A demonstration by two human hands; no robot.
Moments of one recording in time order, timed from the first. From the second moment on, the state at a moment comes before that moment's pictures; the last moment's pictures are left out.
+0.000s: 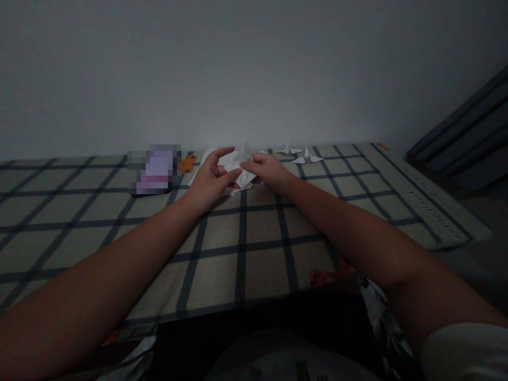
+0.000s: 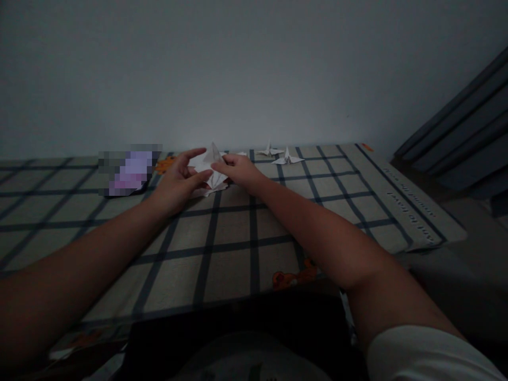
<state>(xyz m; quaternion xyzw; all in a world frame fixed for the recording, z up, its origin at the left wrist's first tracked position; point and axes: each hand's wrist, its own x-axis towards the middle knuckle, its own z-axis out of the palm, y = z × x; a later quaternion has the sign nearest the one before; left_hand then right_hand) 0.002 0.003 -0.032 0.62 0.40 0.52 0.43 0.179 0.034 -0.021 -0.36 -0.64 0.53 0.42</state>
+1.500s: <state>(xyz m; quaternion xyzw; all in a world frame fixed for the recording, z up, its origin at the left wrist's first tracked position) 0.007 0.004 -0.036 0.61 0.37 0.50 0.49 0.182 0.035 -0.025 -0.33 -0.70 0.46 0.43</state>
